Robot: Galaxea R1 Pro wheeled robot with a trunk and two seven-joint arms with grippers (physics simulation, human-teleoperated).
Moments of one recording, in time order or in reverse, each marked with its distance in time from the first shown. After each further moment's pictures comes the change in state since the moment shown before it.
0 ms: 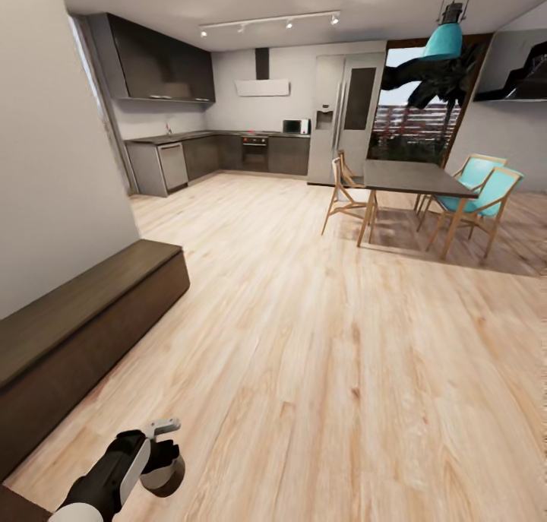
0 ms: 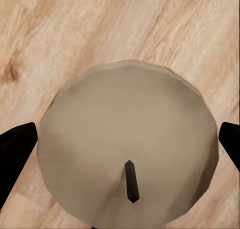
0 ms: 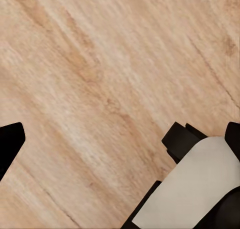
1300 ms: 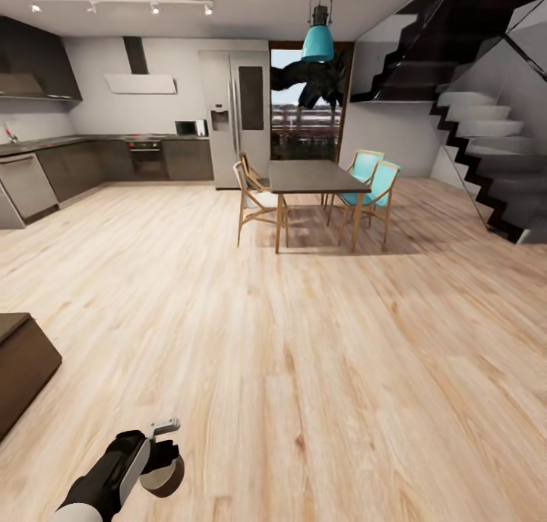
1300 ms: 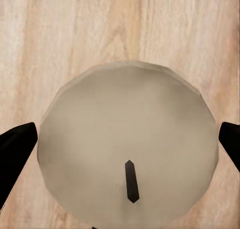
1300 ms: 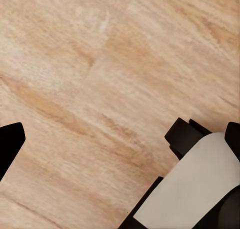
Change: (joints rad) left arm 0.000 0.002 0.000 0.002 -0.001 -0.001 0.000; right arm 0.000 -0.001 -0.001 0.025 -0.001 0.000 0.038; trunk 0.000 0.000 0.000
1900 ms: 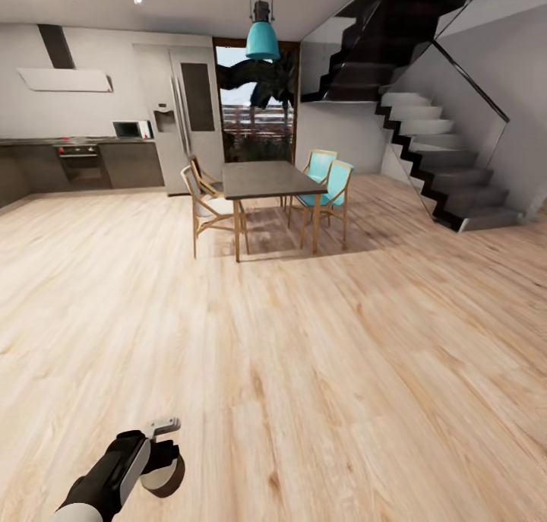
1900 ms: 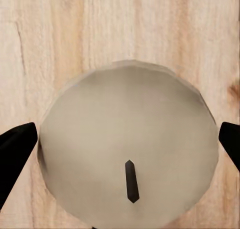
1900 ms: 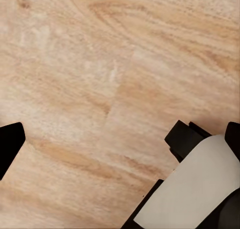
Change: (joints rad) left arm 0.000 -0.001 -0.001 0.000 0.001 0.000 0.000; right arm 0.000 0.000 0.000 0.001 0.004 -0.012 0.001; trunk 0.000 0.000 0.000
